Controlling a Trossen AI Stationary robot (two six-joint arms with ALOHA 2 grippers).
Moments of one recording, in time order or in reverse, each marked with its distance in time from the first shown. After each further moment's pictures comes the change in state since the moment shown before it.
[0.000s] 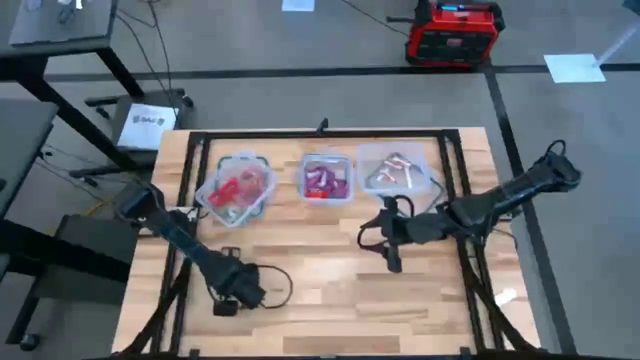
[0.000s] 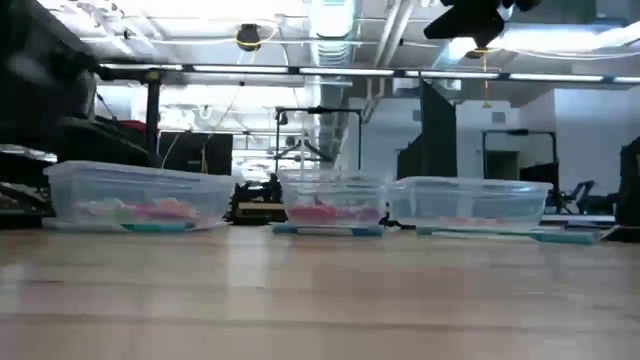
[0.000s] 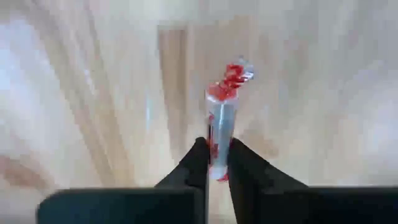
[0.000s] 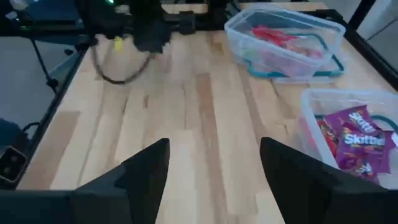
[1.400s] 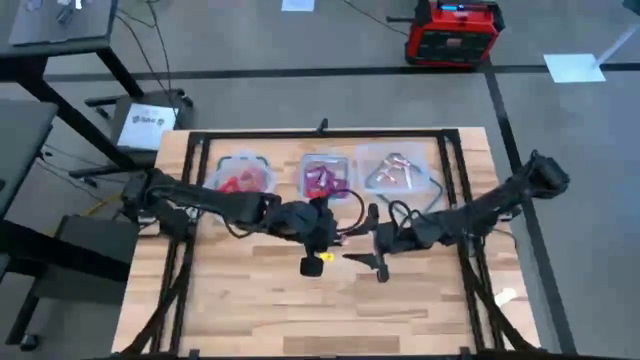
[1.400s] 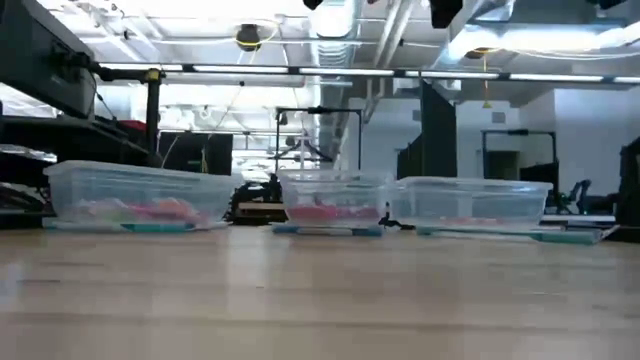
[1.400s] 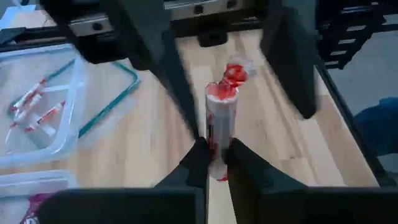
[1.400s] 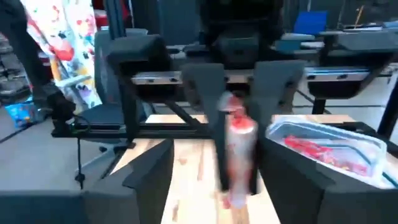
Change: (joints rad) left arm 0.390 -0.002 0.461 0.575 -0.193 0.586; right arm -0.013 0.167 -0.163 0.908 -0.063 -0.186
